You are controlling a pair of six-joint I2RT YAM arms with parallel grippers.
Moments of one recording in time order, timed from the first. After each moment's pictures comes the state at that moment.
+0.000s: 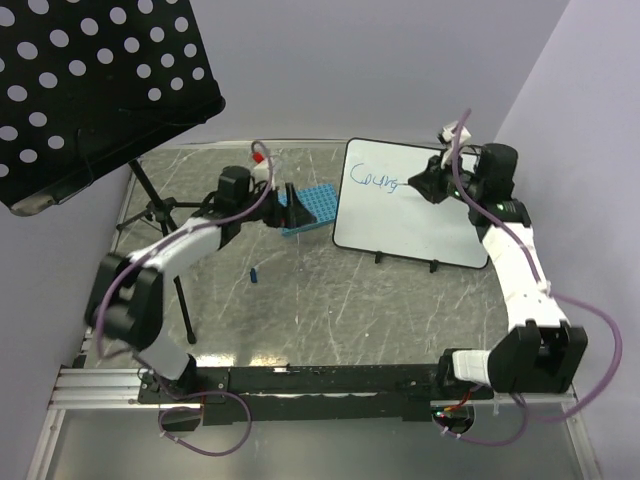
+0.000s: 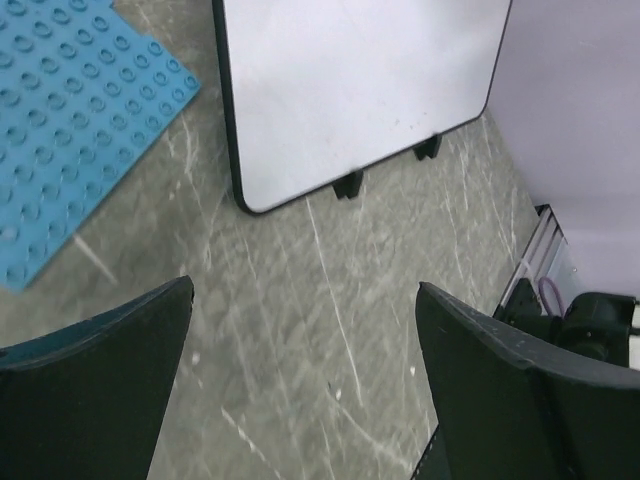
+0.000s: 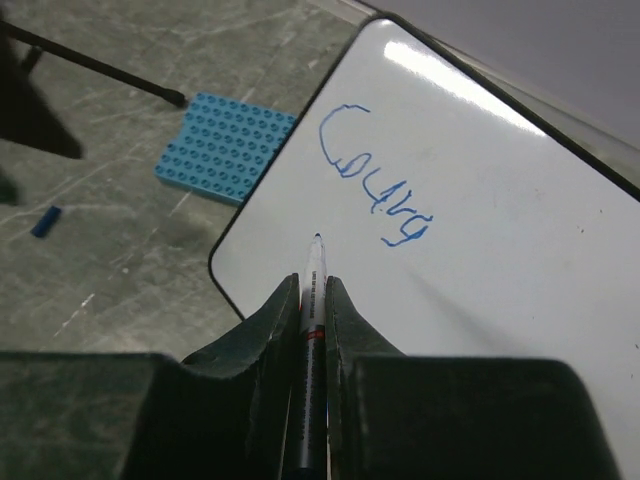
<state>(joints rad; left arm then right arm) -0.39 1.50 1.00 0.07 0.59 -0.44 -0.03 1.31 1.21 -0.30 -0.67 -0.19</state>
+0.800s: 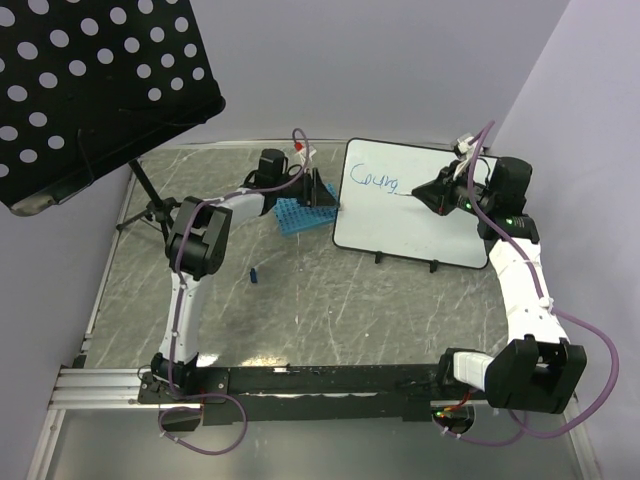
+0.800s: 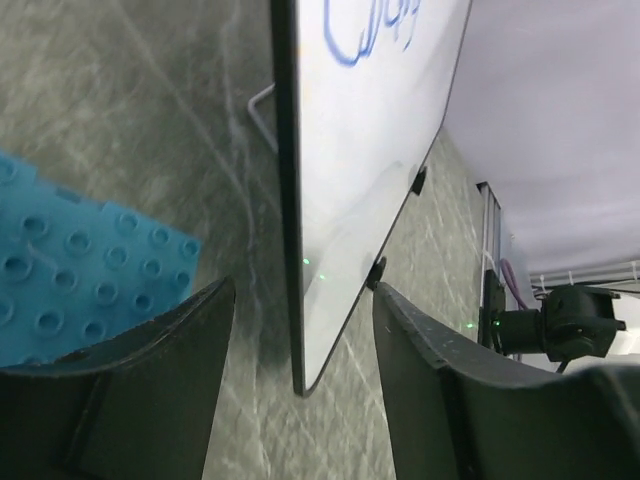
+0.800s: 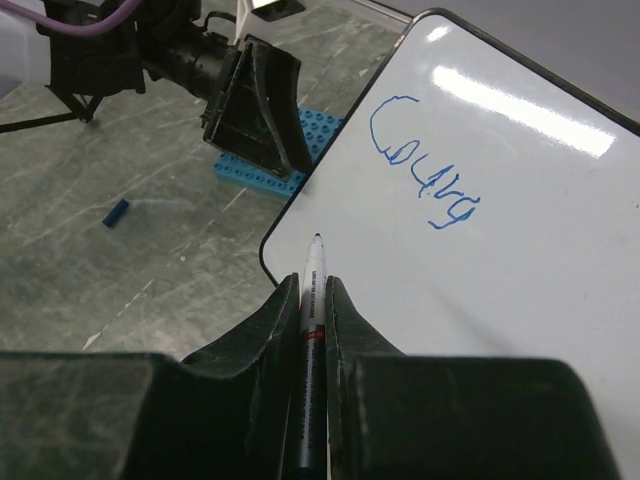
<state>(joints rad) -0.39 2.30 1.63 0.25 0.96 -0.53 -0.13 1.19 1.09 -0.25 -0.86 -0.12</state>
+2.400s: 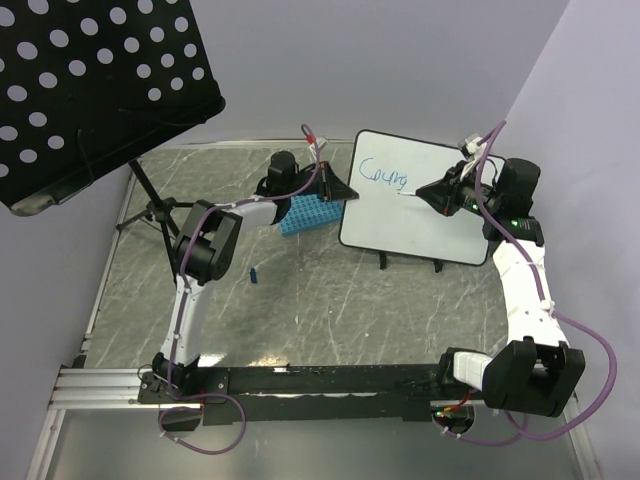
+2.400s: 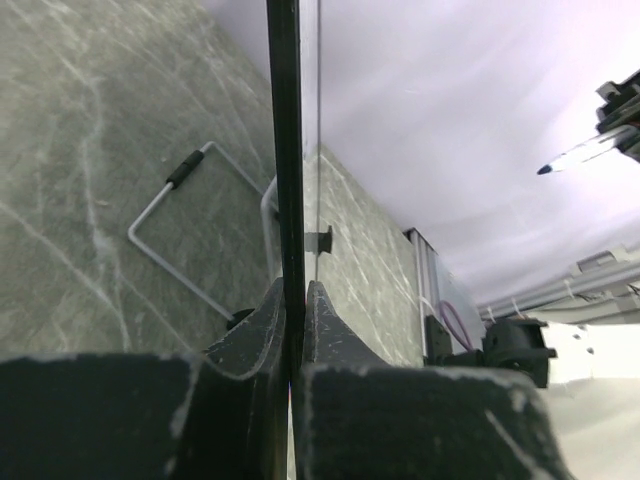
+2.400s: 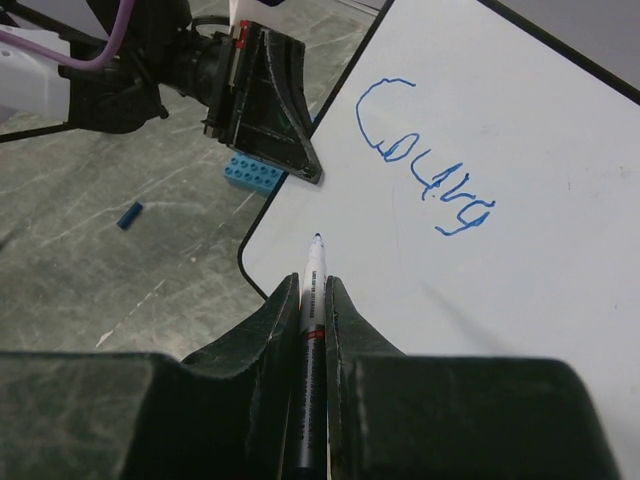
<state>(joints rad) -0.48 2.29 1.60 0.72 0.94 -0.85 -0.17 1.17 1.08 -0.25 -0.93 -0.11</state>
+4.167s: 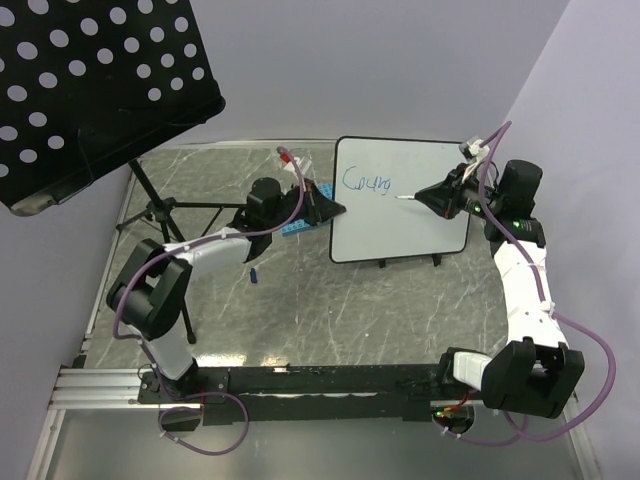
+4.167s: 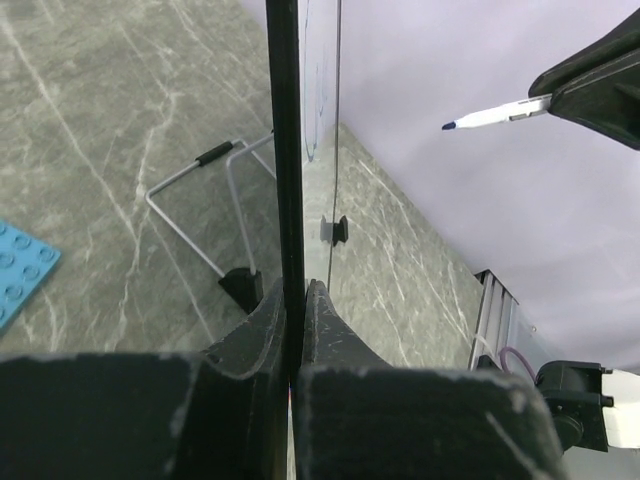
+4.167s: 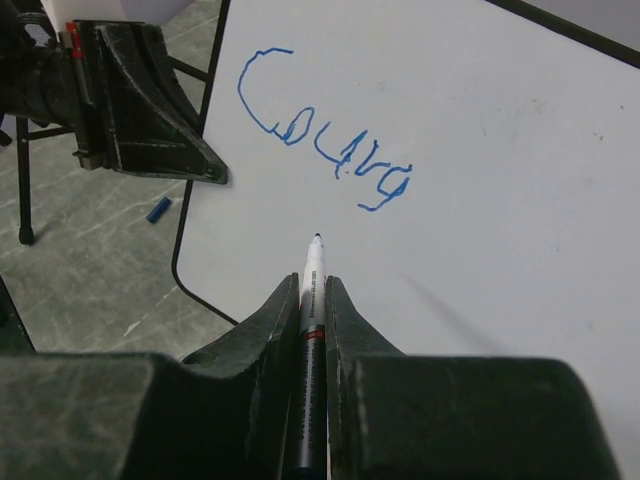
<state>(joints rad) -0.58 1.72 1.05 0.62 0.49 -0.61 -0.19 1.17 1.08 -0.26 -1.00 -0.10</state>
